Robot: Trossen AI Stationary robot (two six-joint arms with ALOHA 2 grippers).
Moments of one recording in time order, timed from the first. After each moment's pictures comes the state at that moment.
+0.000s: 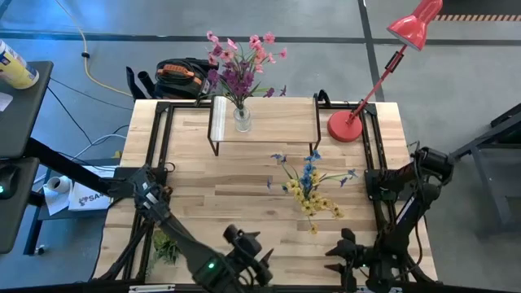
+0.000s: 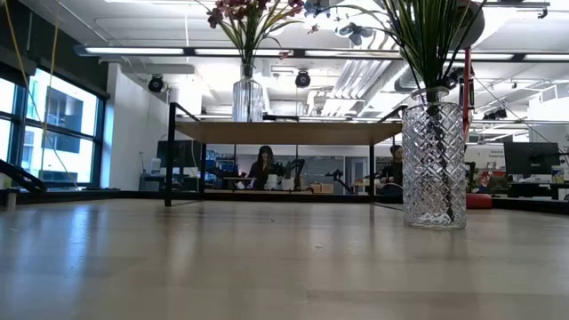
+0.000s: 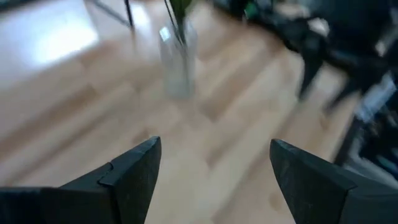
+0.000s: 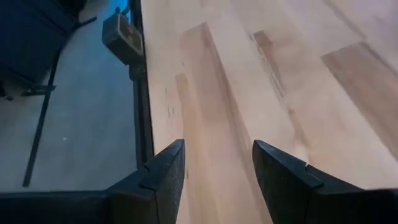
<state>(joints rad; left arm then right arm) -0.76 2.26 2.26 -1.26 -0.95 -1.38 1.14 1.66 0.85 -0.17 0.73 1.32</state>
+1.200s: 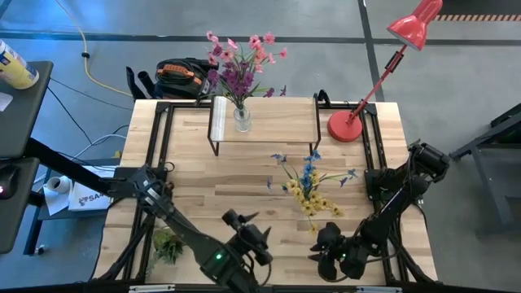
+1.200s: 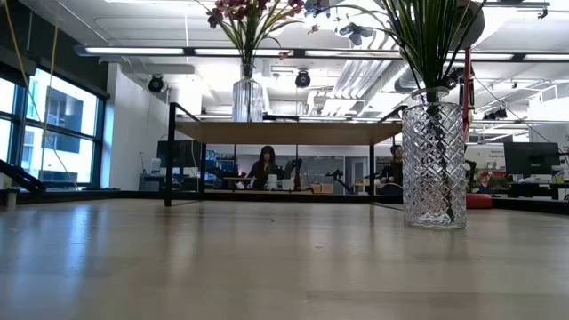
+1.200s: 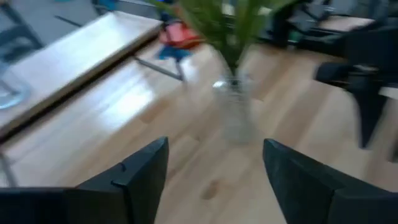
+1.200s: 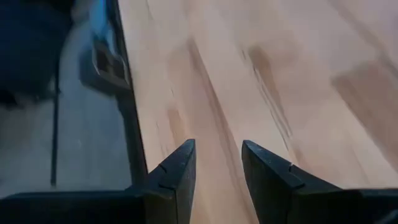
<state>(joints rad) -0.69 2.23 2.19 -1.38 -1.13 -1.24 0.93 1.65 0.85 -0.07 0.51 1.26</state>
